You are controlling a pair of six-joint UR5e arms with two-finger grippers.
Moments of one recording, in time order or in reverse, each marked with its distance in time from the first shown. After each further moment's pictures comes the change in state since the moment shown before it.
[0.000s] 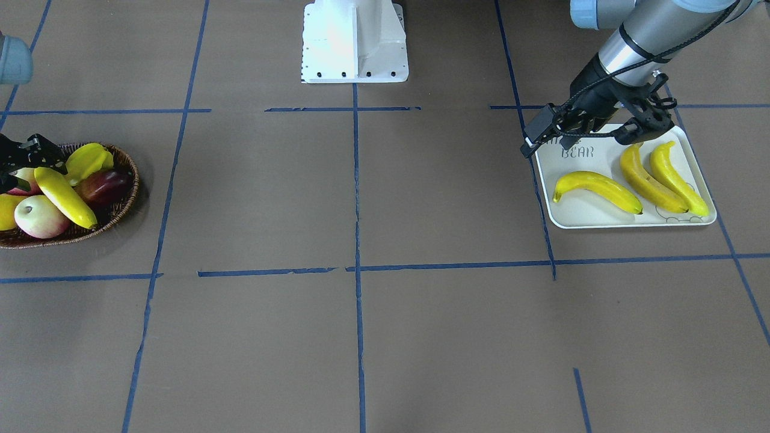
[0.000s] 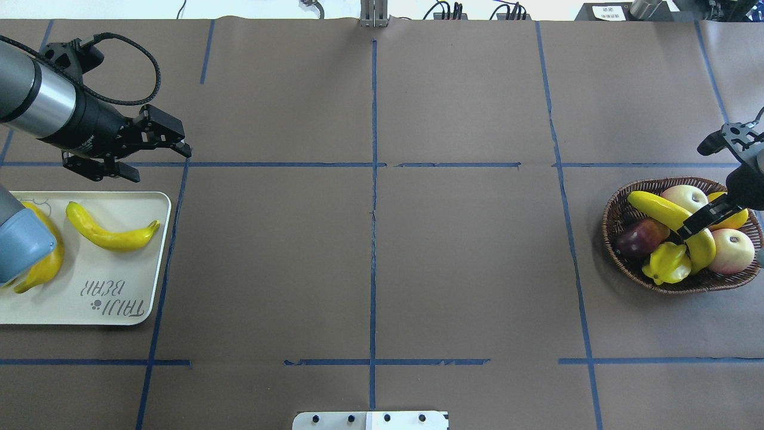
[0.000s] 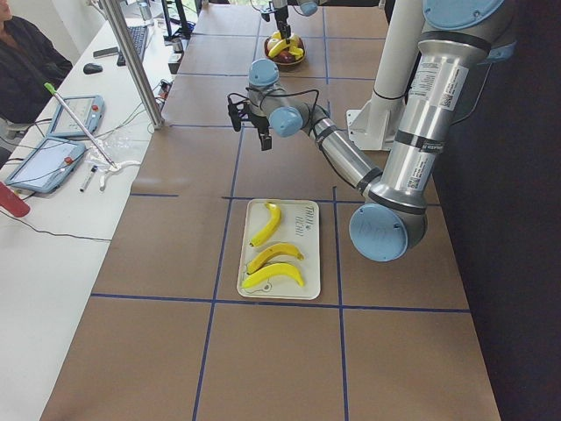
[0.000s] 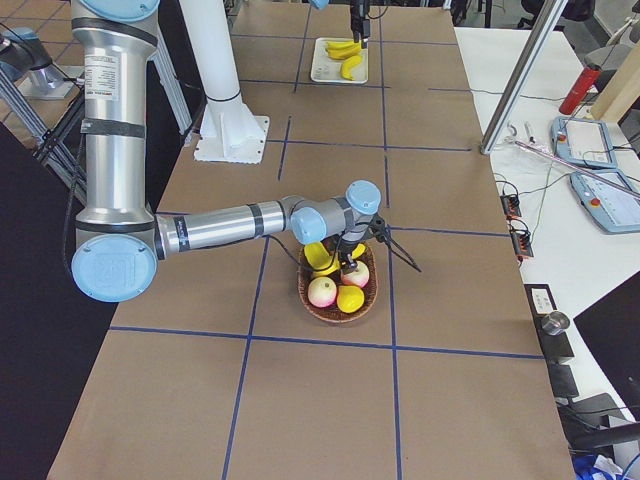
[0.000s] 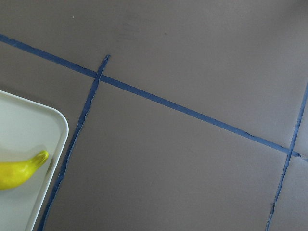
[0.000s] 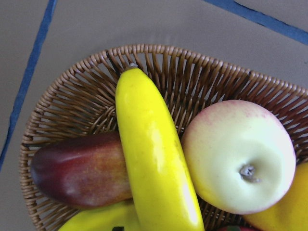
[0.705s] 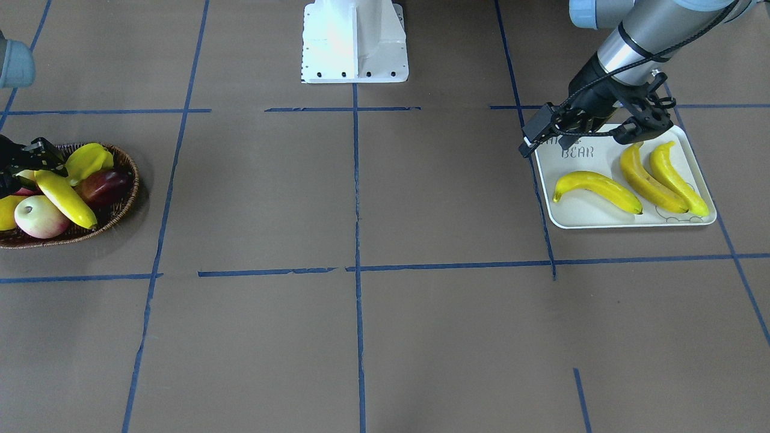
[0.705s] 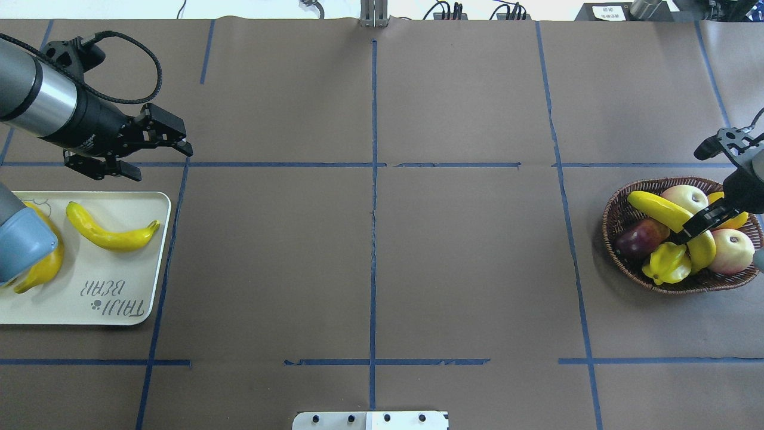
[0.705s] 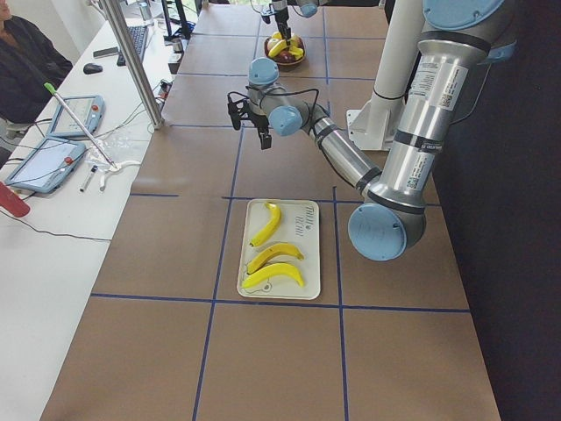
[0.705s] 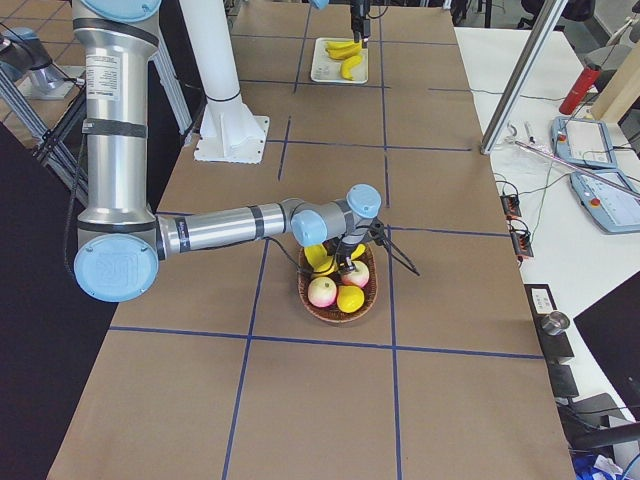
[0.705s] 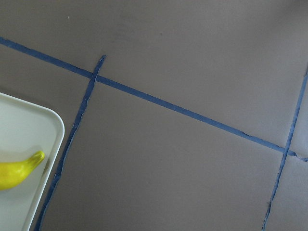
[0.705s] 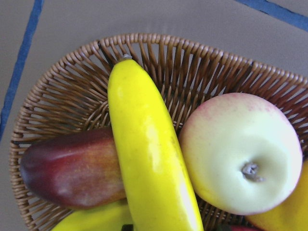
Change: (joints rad) left arm 0.000 -0.005 0.000 0.000 0.000 0.000; right arm -0.013 0.002 -0.018 0.000 0.002 0.002
